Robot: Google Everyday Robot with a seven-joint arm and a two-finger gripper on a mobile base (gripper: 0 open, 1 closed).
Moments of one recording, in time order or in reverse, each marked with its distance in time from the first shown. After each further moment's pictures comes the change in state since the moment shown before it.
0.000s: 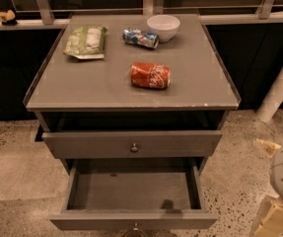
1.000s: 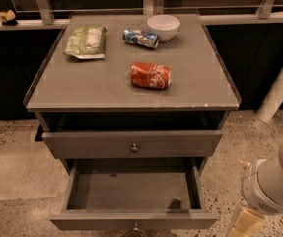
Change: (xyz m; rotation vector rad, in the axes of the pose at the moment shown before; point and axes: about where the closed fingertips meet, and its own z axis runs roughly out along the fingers) arm 0.019 0.012 0.103 -0.087 0.033 0.096
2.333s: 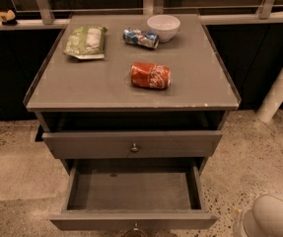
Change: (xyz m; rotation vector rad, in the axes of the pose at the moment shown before) arm 0.090 0.056 0.164 -0.139 0.097 0.044
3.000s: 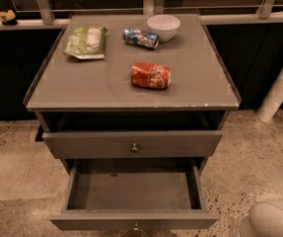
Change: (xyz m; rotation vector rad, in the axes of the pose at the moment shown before) arm 0.001 0.011 0.022 -0.029 -0.020 0.000
